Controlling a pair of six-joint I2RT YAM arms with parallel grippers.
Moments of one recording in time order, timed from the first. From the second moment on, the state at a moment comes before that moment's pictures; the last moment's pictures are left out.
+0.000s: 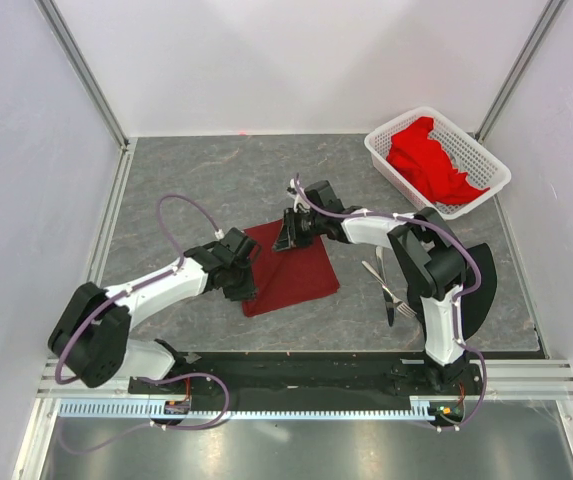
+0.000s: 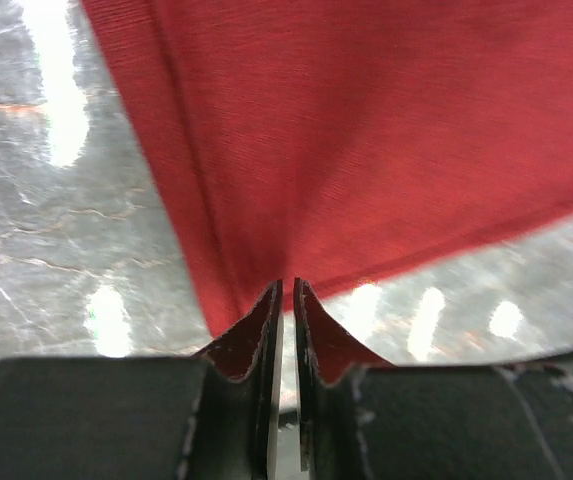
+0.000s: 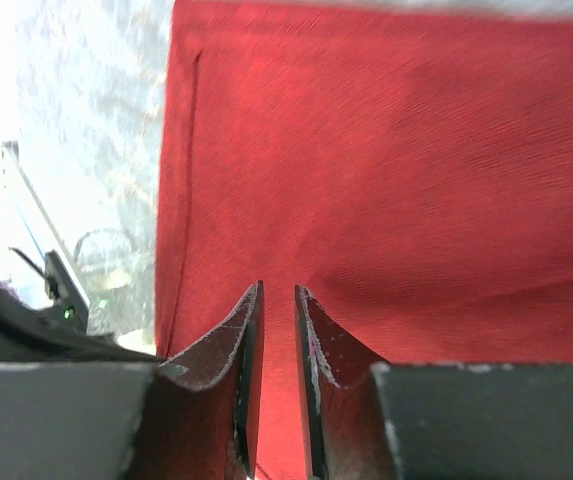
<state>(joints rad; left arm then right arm) -0.64 1.33 0.73 -0.54 0.00 -0.80 0.62 2.05 1.27 0.02 -0.56 0.56</state>
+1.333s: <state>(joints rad) -0.59 1.53 0.92 -0.43 0.03 -0.80 0.56 2.05 1.31 0.01 -0.59 0.53</state>
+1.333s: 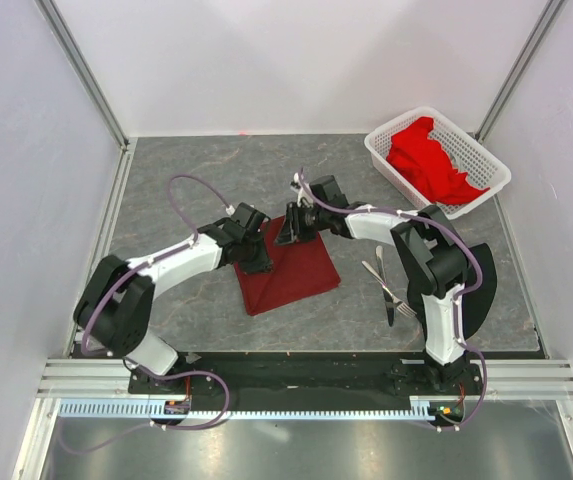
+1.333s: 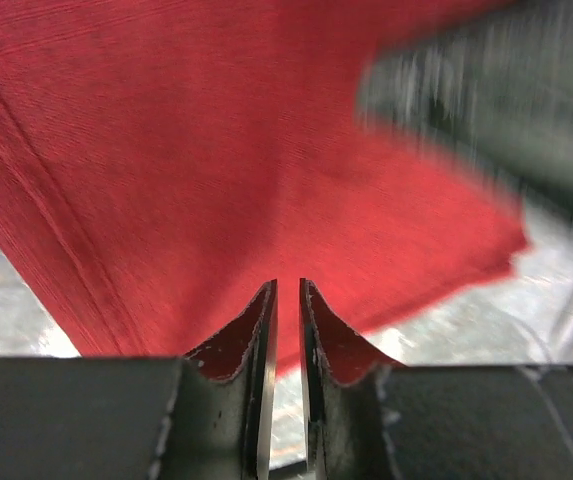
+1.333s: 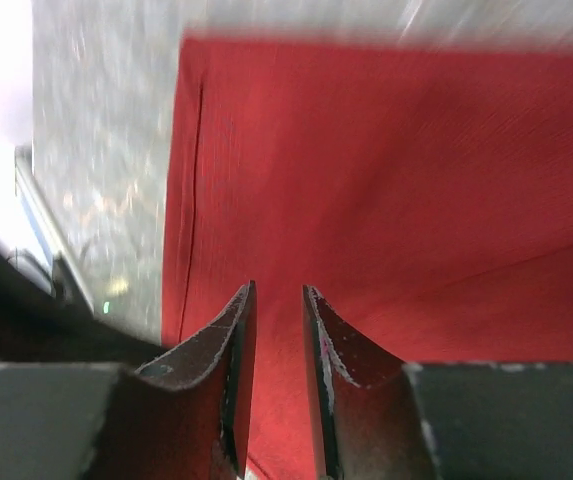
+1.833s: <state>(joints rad) -0.57 1.55 0.87 -0.39 0.04 -0.79 0.55 2.11 1.27 0.06 -0.64 0.55</state>
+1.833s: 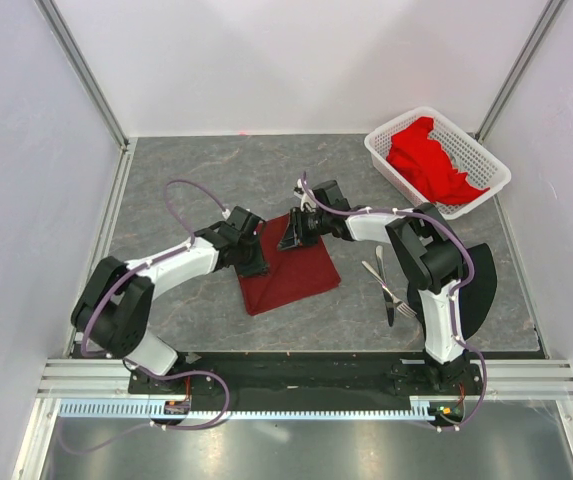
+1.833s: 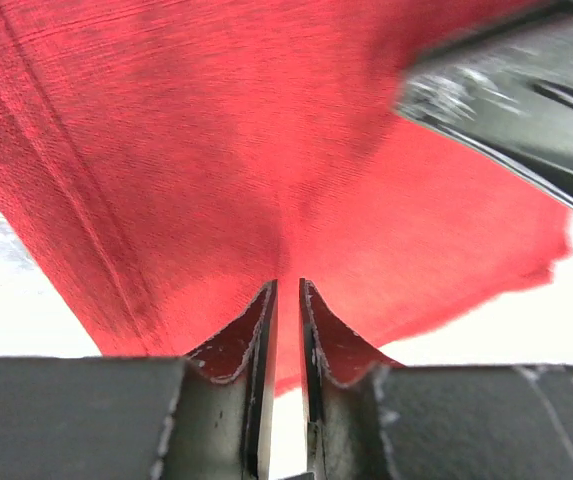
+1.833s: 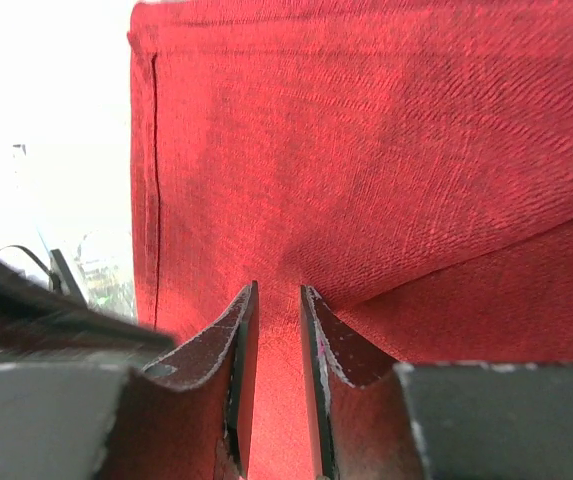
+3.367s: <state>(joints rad) -0.34 1.07 0.80 -0.42 0.12 -0.76 0.79 1.79 1.17 -0.23 -0.27 0.46</state>
